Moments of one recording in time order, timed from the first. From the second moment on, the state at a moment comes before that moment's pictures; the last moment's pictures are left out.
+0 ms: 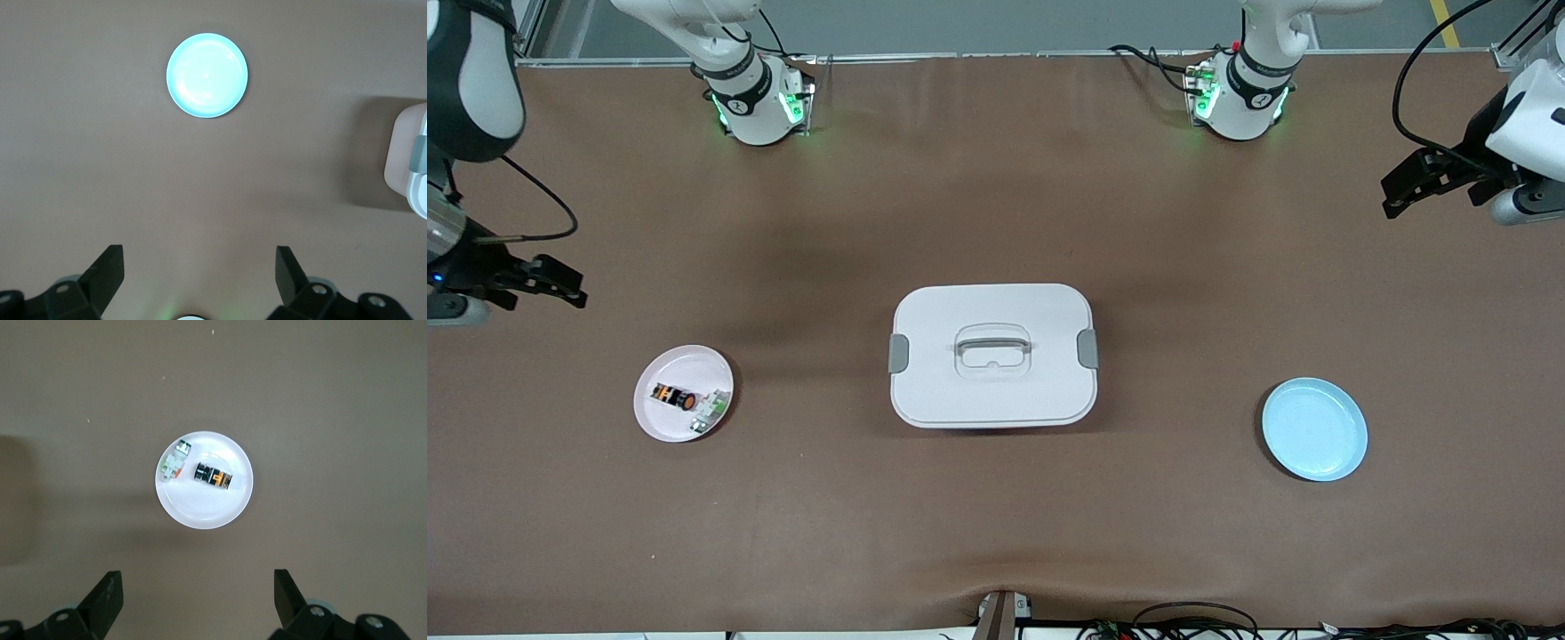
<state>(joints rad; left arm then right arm) -0.07 -0.05 -0.06 -1.55 0.07 1.48 -0.24 -0.08 0.01 -0.04 -1.81 0.00 1.90 -0.14</state>
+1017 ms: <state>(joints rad) -0.07 -0.05 -0.06 -1.55 0.07 1.48 -0.24 -0.08 -0.08 -0.03 -1.62 0.00 1.60 -0.07</state>
